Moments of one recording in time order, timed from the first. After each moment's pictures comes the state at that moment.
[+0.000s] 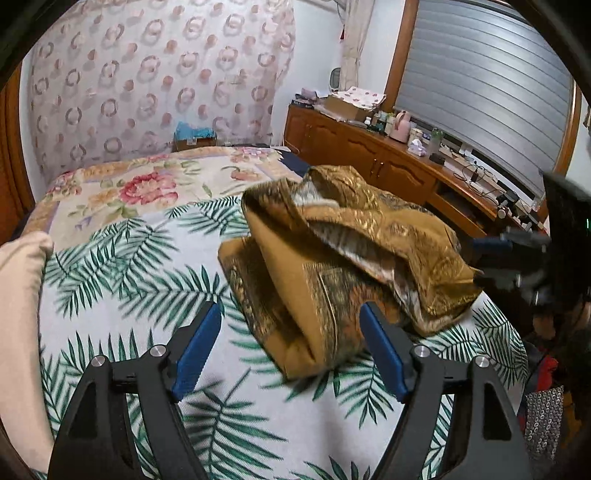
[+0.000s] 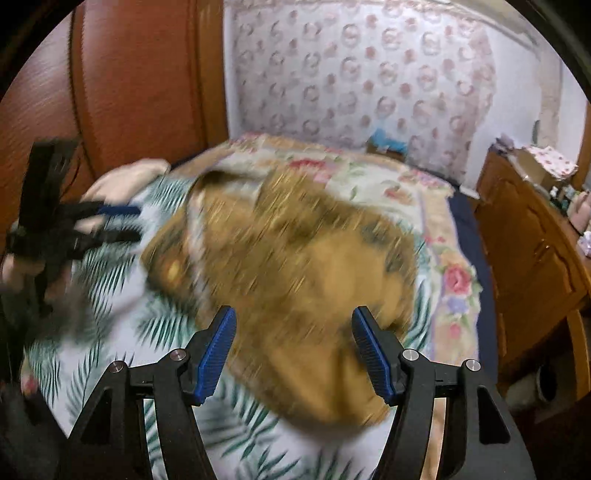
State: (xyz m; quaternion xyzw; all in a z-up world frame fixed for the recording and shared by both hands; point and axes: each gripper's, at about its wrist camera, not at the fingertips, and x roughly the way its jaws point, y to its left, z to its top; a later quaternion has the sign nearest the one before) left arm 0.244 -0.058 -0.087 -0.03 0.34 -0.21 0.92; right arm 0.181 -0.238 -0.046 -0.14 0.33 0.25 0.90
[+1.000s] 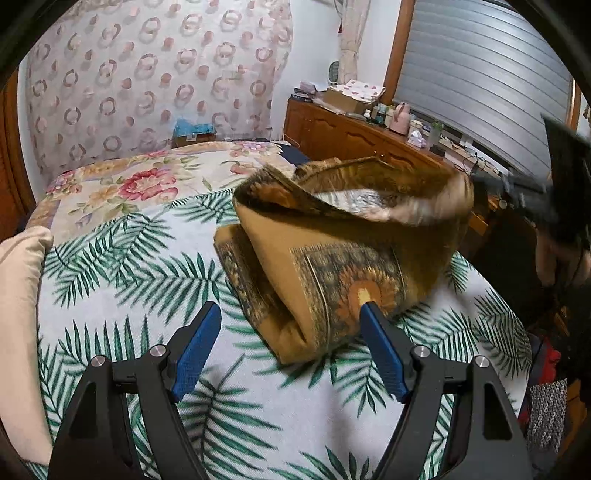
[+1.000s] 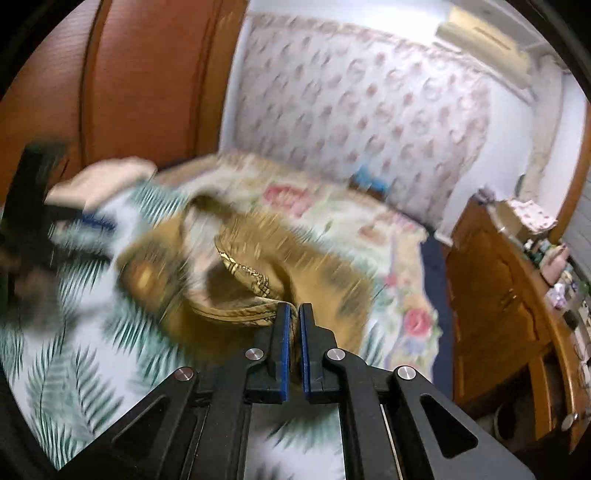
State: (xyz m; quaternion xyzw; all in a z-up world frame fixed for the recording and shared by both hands) left arm 0.235 -0.060 -0.093 -0.02 0.35 -0.21 0.92; right arm 0.207 -0.249 -0.010 -0.20 0.23 0.20 0.93
